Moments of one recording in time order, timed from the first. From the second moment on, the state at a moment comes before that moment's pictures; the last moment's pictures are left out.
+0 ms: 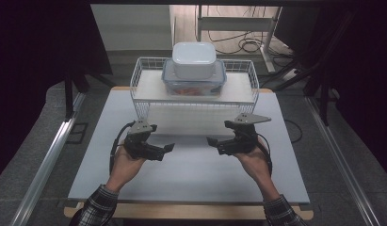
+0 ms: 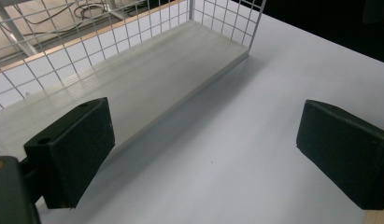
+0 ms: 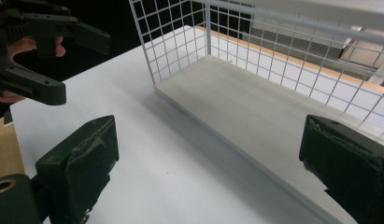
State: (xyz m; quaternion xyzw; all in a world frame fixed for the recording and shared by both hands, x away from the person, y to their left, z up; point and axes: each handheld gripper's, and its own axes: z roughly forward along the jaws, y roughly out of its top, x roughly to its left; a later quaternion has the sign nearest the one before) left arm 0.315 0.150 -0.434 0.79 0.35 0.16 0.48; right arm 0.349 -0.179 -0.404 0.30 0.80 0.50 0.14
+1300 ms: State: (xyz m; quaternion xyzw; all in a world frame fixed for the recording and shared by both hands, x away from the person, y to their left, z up) left arm 0.284 0.181 -0.473 0.79 0.38 0.17 0.46; right arm 0.324 -0.225 -0.437 0.34 0.80 0.47 0.14
